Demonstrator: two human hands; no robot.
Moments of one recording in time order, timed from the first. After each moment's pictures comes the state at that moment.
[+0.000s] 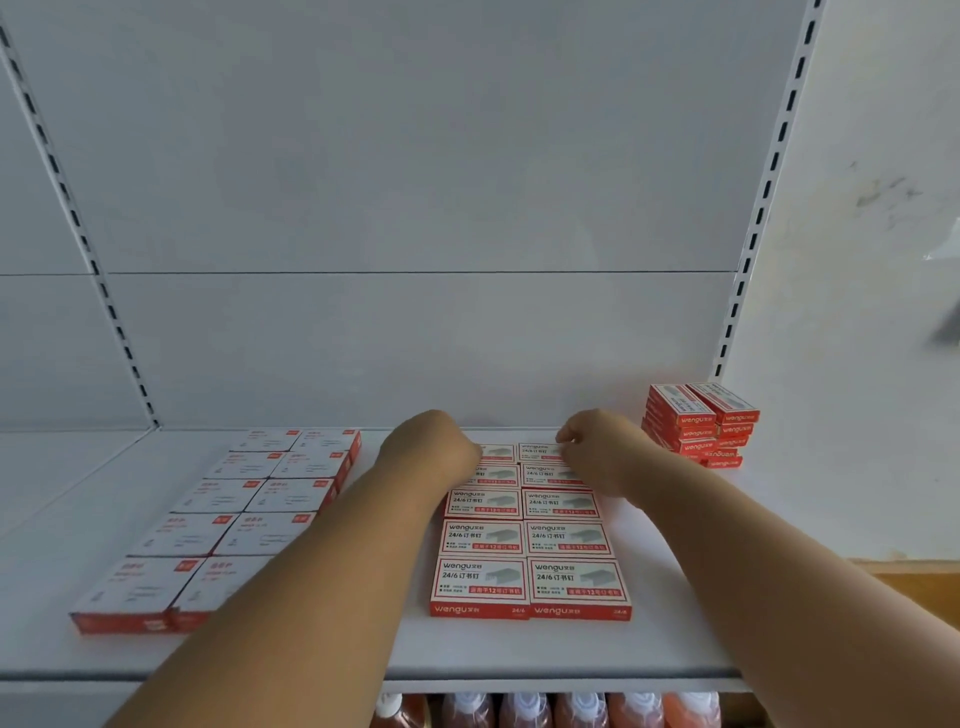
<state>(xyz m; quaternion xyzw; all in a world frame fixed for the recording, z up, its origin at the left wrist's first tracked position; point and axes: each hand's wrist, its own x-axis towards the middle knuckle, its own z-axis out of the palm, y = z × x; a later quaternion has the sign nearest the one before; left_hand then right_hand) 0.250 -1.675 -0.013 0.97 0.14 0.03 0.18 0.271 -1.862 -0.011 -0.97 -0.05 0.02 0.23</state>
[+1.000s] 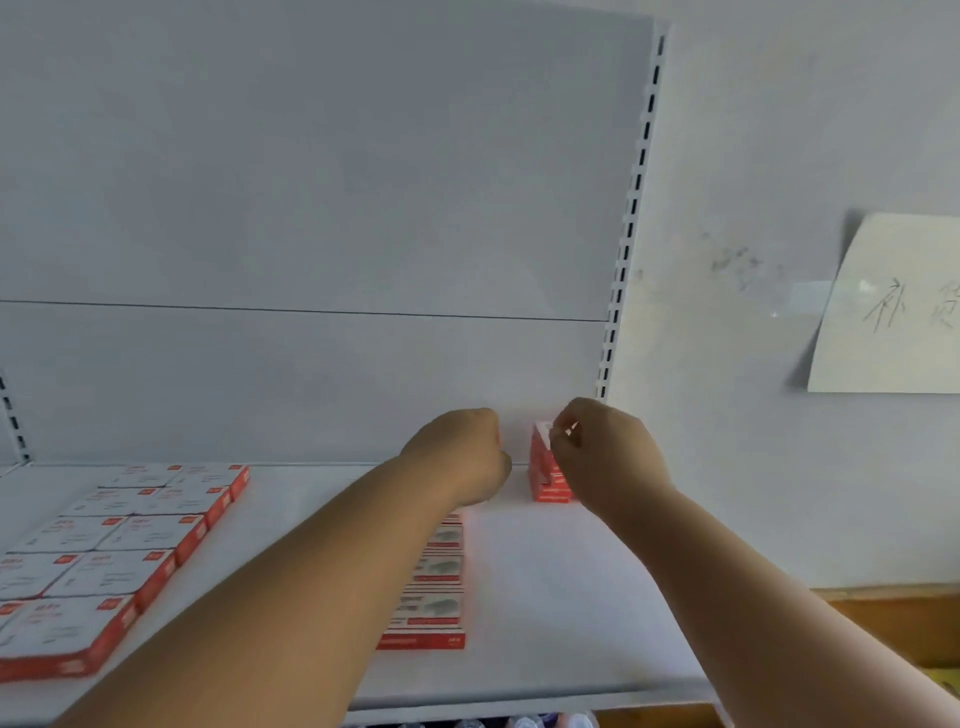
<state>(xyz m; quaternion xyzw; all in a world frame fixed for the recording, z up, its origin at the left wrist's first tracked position) 0.238 -1.799 0.032 0.98 -0.07 0.10 0.17 0.239 -1.967 0.018 -0.93 -0.05 -0.27 0.25</state>
